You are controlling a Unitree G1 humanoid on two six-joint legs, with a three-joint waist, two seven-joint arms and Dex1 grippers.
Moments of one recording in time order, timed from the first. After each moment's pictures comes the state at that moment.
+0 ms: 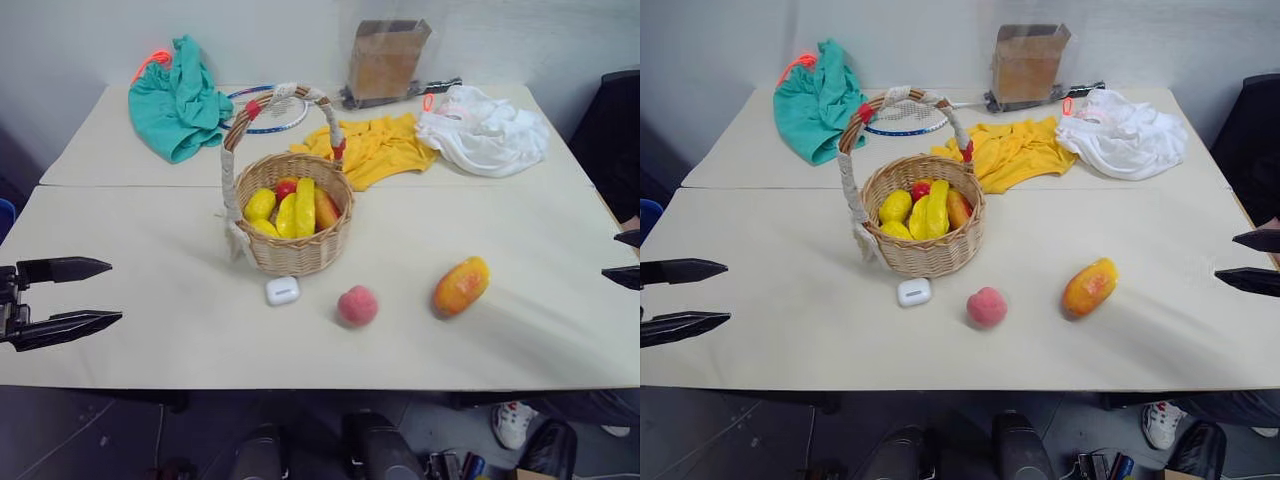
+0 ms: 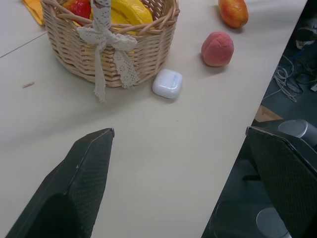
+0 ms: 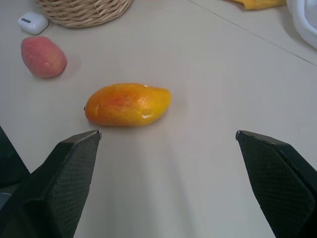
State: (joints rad) left arm 0.11 1.15 0.80 -0.15 -0.69 0.73 -1.40; right arm -0.26 -1.35 -0.40 0.49 0.55 0.43 1.56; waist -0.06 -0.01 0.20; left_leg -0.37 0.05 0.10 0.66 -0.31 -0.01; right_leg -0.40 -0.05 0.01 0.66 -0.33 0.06
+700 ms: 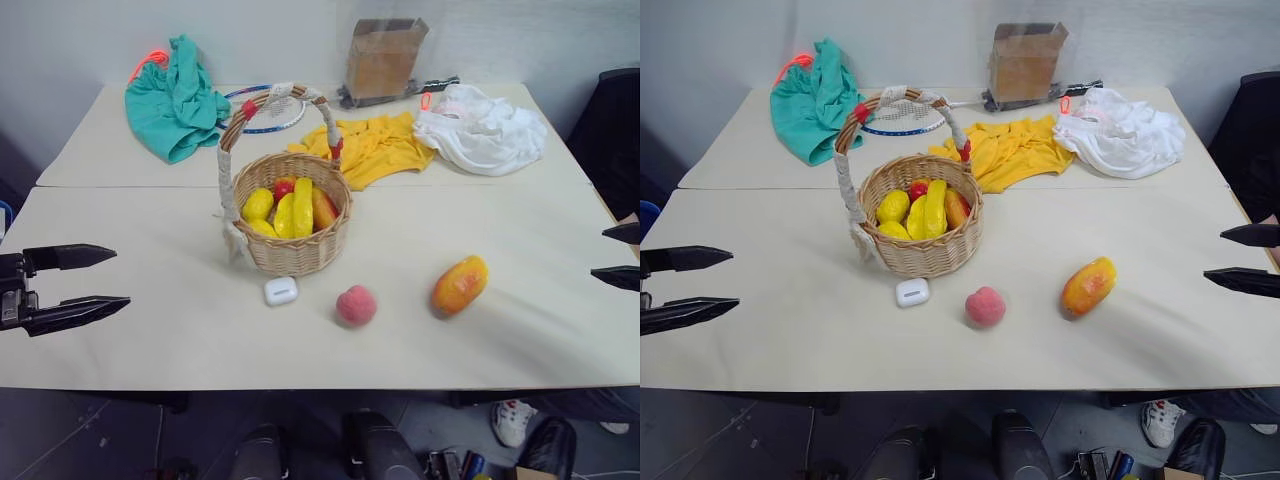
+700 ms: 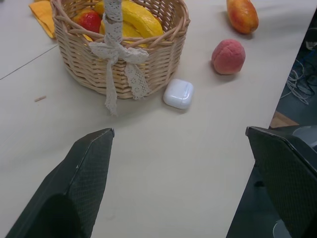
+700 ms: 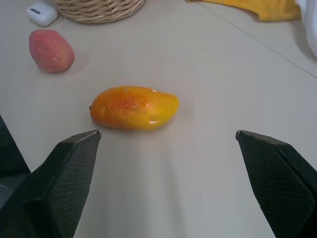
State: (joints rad) left arm 0.03 1.15 0.73 -0.15 -0.69 0.72 -1.32; right arm -0.28 -1.32 -0.40 0.39 0.55 0.39 1.54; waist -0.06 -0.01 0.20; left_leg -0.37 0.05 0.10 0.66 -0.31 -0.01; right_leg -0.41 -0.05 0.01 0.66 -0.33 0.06
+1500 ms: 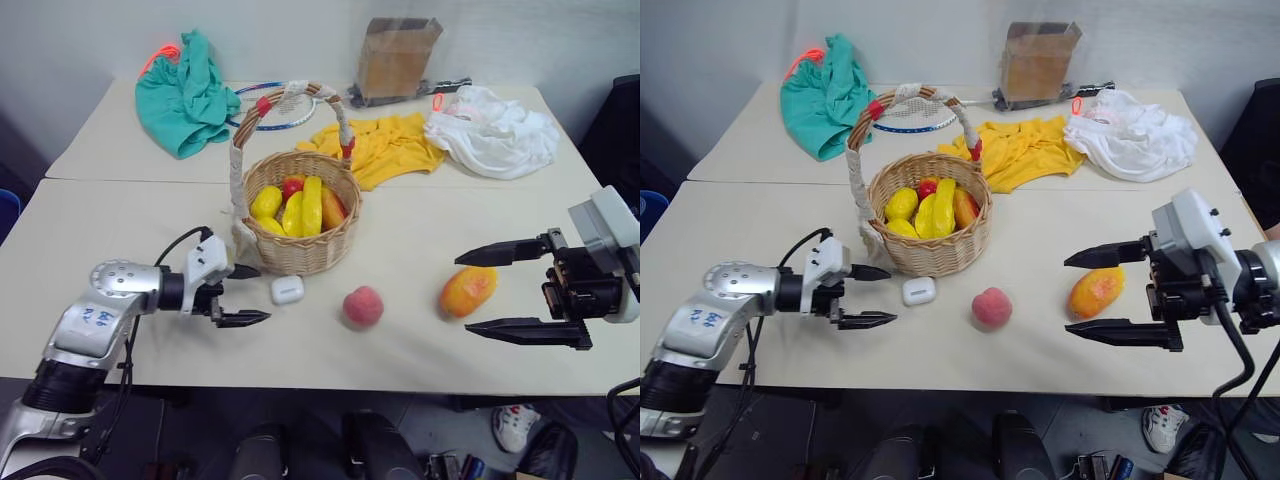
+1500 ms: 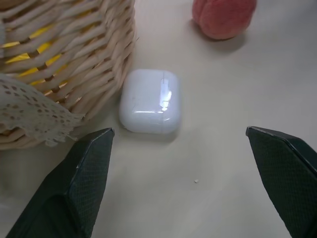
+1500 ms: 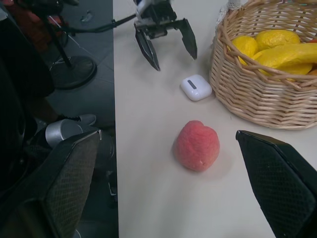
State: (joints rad) left arm -0.40 0.78 -0.08 -0.07 -0.33 0.47 -1.08; right arm -0.22 -1.16 -0.41 -0.47 0.93 0.77 1.28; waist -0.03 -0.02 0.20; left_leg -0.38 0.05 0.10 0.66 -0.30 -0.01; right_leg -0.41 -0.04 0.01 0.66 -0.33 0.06
